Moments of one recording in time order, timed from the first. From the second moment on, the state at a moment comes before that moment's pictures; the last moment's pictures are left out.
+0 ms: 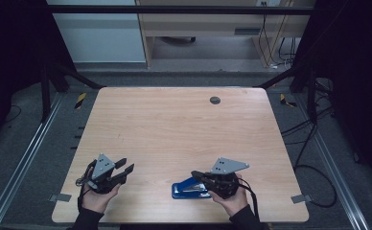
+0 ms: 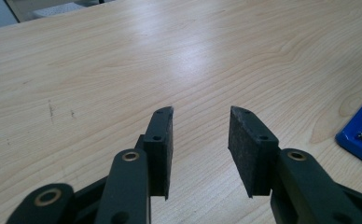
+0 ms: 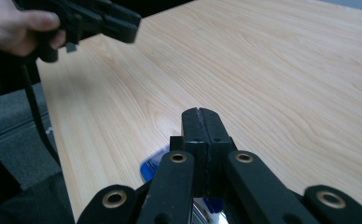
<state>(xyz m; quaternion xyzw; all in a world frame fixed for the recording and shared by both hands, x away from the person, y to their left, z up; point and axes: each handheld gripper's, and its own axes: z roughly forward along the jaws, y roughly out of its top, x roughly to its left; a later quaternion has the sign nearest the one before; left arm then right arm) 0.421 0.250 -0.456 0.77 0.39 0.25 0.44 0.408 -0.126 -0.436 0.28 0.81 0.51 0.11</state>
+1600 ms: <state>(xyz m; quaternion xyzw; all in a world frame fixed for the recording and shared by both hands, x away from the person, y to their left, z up) 0.422 0.248 -0.458 0.77 0.39 0.25 0.43 0.404 -0.160 -0.468 0.32 0.82 0.46 0.10</state>
